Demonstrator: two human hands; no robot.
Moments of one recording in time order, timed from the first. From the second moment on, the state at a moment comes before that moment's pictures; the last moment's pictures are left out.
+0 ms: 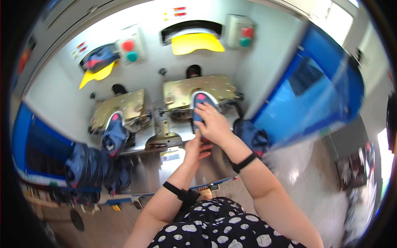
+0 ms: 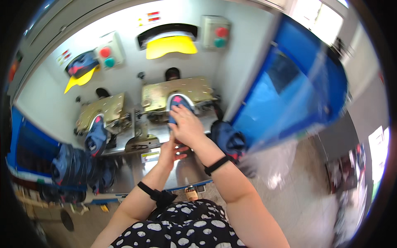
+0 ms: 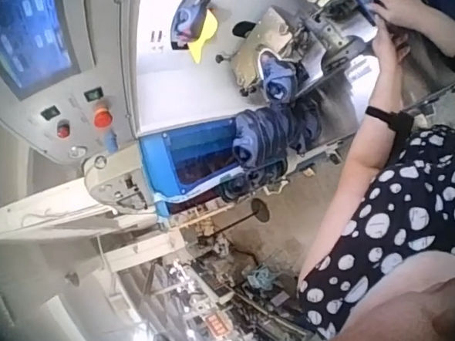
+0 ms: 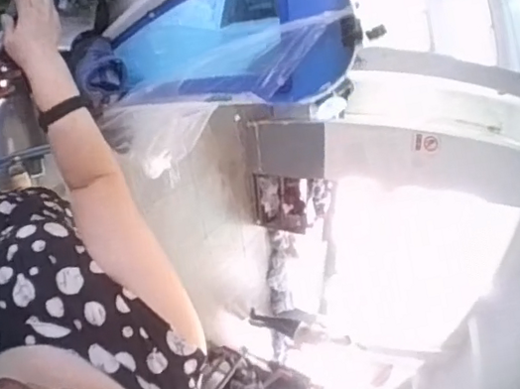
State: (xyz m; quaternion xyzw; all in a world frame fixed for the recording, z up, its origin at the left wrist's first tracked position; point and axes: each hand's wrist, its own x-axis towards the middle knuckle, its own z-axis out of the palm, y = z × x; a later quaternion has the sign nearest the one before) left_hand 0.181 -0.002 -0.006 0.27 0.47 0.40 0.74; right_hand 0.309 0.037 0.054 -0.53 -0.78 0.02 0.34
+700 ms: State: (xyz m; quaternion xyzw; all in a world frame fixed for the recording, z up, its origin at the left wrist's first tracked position) left_hand 0.153 0.008 0.010 0.35 0.49 0.33 0.73; right_hand 0.557 -0.119 -0.036 -0.89 -0.33 0.23 0.20
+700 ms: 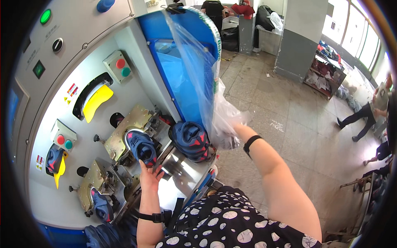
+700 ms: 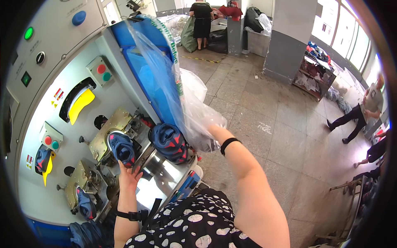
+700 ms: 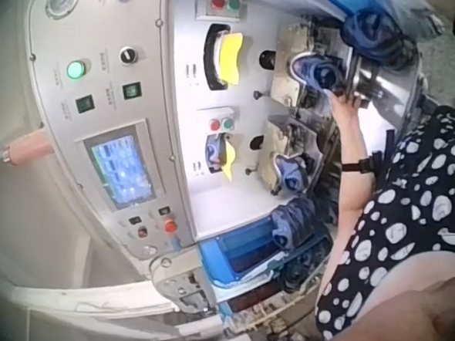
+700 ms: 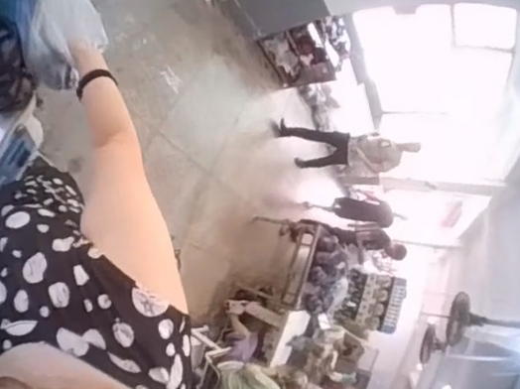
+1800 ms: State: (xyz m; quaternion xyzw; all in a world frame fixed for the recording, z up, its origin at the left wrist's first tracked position) left_hand 0.147 0.016 -0.010 0.33 0.45 0.35 0.75; right_hand 0.466 -0.277 0.186 -0.80 -0.29 -0.12 0.51
